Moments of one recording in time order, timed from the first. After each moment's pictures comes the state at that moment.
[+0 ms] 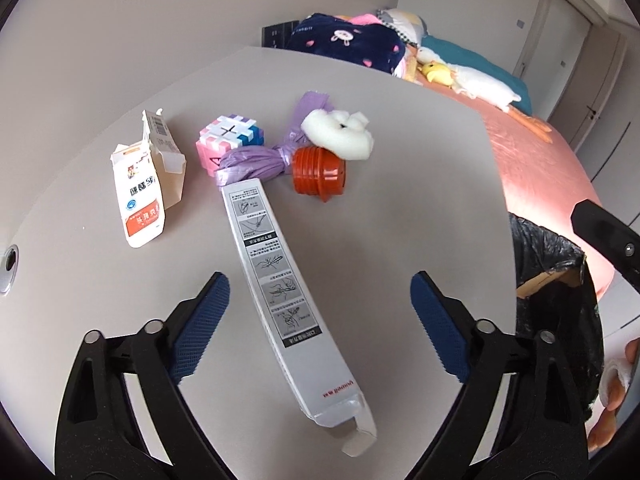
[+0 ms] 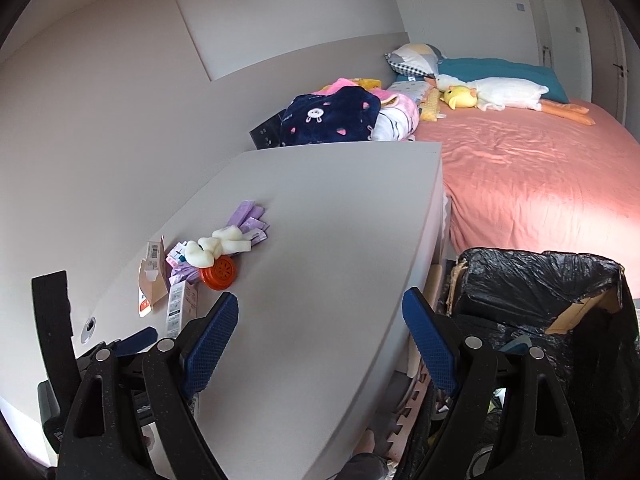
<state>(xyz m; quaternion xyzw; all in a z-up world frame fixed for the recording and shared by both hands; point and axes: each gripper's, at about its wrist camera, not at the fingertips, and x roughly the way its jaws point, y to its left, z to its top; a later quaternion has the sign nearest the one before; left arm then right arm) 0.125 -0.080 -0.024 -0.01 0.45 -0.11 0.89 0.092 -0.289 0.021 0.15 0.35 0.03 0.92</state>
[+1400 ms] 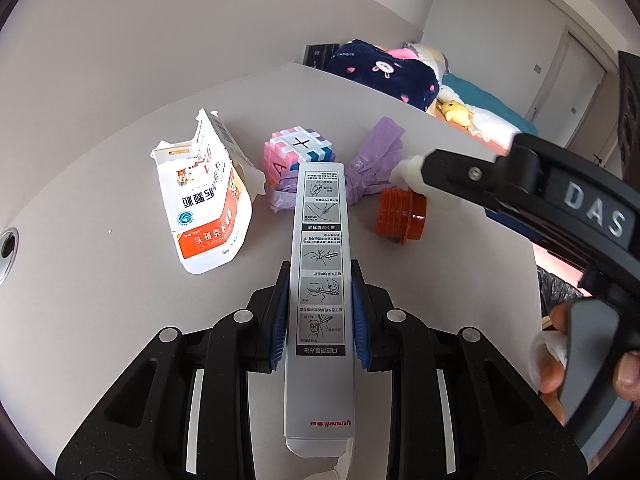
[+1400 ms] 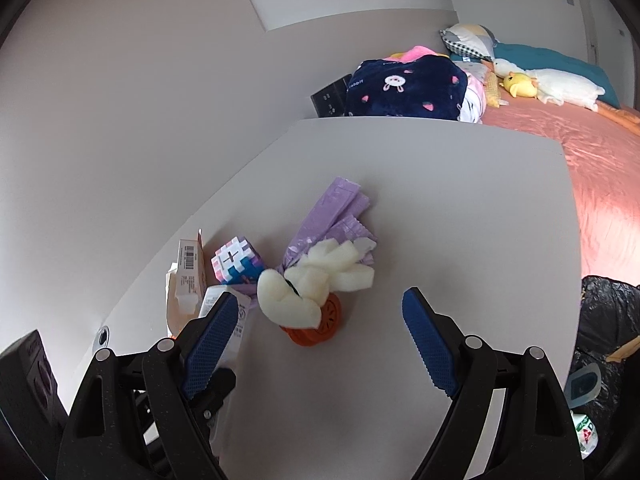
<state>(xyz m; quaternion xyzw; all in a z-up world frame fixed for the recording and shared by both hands) 0.130 -0.025 -0.025 -0.07 0.41 -0.09 0.90 0.196 -0.185 0.002 0.15 0.39 0.10 0.90</state>
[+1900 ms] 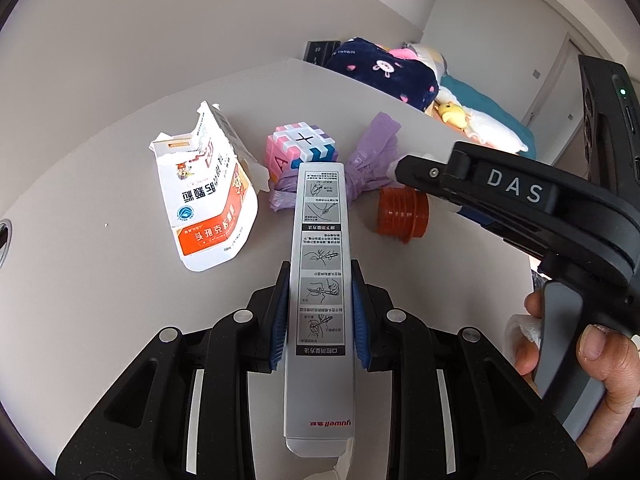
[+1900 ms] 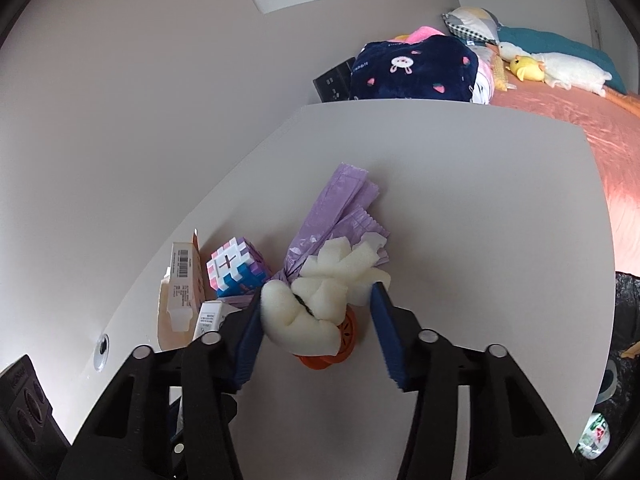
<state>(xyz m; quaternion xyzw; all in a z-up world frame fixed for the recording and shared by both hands) 0.139 -0.019 -0.028 -0.09 0.42 -0.10 0.90 0.215 -0.179 -0.011 0.16 0.40 0.11 0.89</state>
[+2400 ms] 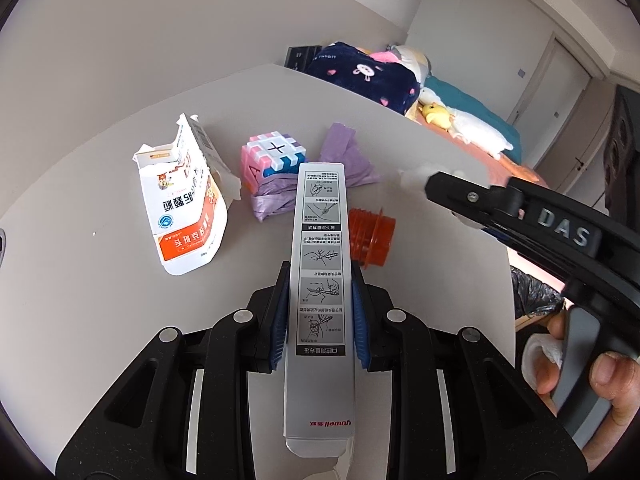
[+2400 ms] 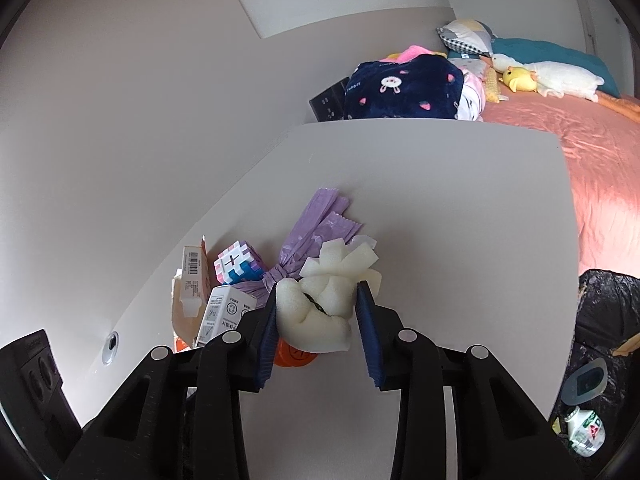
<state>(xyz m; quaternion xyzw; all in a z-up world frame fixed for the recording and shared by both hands) 0.134 -0.027 -0.018 -0.09 0.40 -0.13 0.90 0.180 -0.205 0.008 0.17 0.38 0.11 0.90</state>
